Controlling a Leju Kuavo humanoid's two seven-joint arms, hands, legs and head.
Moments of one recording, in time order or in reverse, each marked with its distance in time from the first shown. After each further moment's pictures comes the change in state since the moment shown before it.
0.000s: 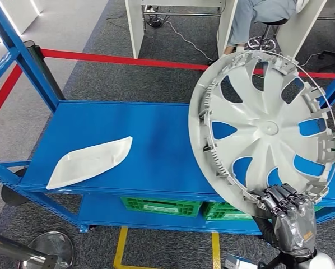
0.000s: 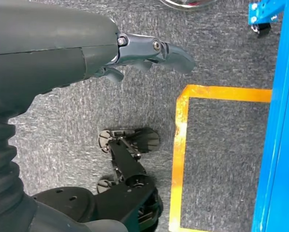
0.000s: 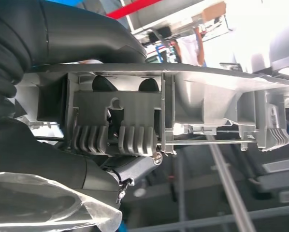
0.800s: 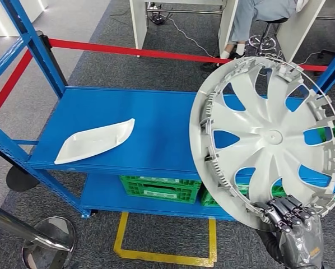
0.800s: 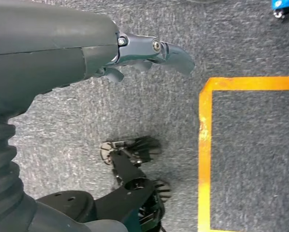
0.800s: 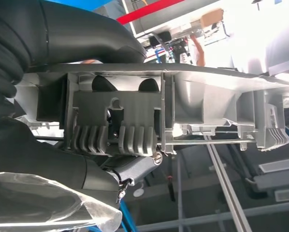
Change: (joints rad) left arm -0.013 -0.029 -0.011 -0.016 -0.091 0.042 0.029; right arm 0.093 0.000 0.000 -0.075 0.032 -0.001 -0.008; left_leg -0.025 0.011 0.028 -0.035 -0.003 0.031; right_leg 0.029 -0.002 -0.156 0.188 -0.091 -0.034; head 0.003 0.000
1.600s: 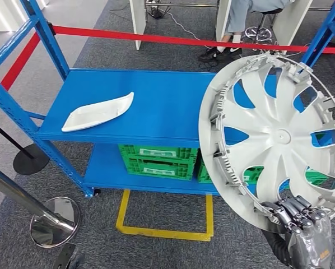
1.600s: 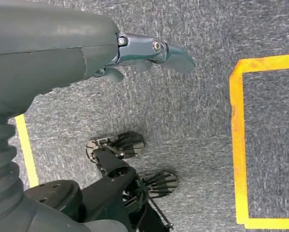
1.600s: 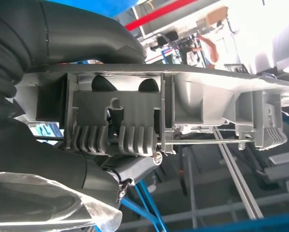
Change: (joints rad) left arm -0.023 -0.006 -0.007 -0.029 -0.051 0.004 0.036; right arm 0.032 0.000 -0.019 -0.046 -0.013 0.000 0.006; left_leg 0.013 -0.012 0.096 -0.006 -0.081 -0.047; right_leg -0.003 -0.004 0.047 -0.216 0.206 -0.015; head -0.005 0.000
